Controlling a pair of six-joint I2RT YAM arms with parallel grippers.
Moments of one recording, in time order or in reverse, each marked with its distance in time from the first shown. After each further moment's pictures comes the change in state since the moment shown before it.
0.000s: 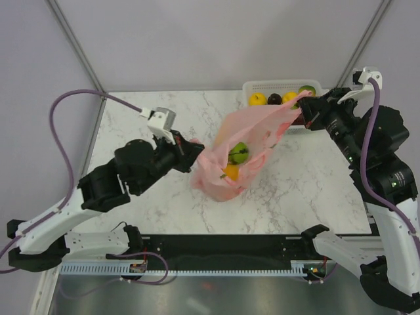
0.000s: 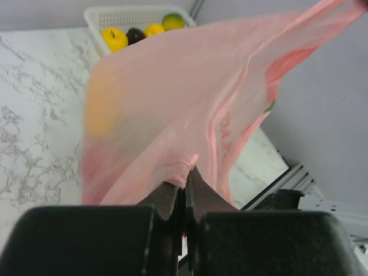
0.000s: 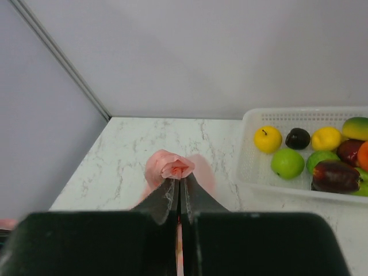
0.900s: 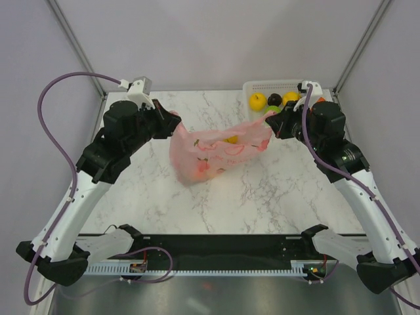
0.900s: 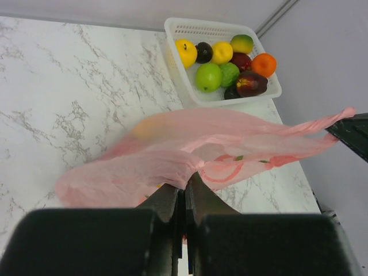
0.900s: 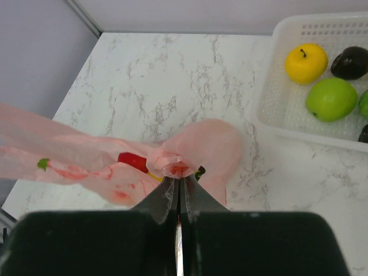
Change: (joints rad) left arm 0.579 0.167 0.068 -0.048 0.403 0.001; right arm -0.002 0.087 -0.279 0.114 -0.159 0.016
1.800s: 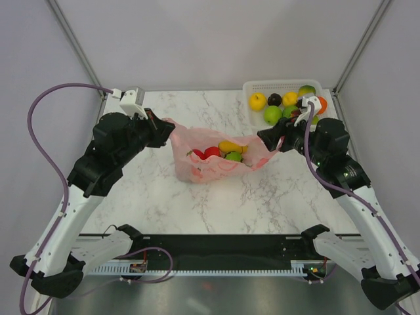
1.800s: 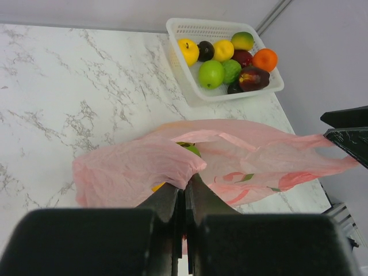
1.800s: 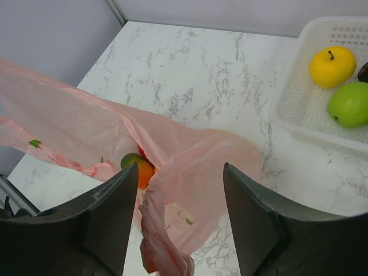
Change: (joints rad) left arm 0.010 -0.117 -0.084 -0.001 0.010 0.048; right arm 0.000 -0.138 -0.198 0.105 -0.111 -0.041
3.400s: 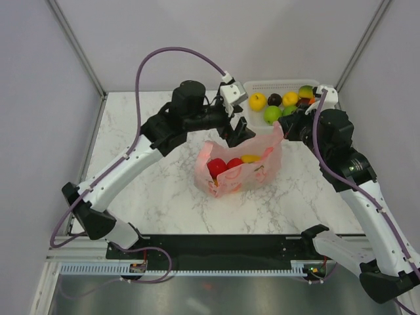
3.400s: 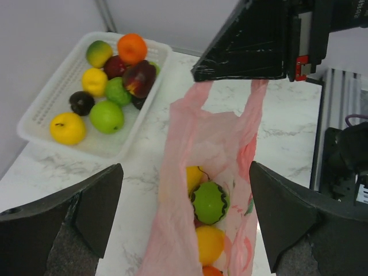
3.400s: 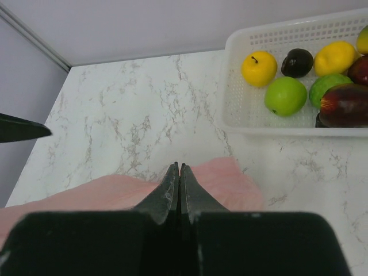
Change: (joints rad) left arm -0.252 0.518 0.358 0.165 0.411 0.602; right arm 0.000 0.056 0.141 -0.115 0.284 0.092
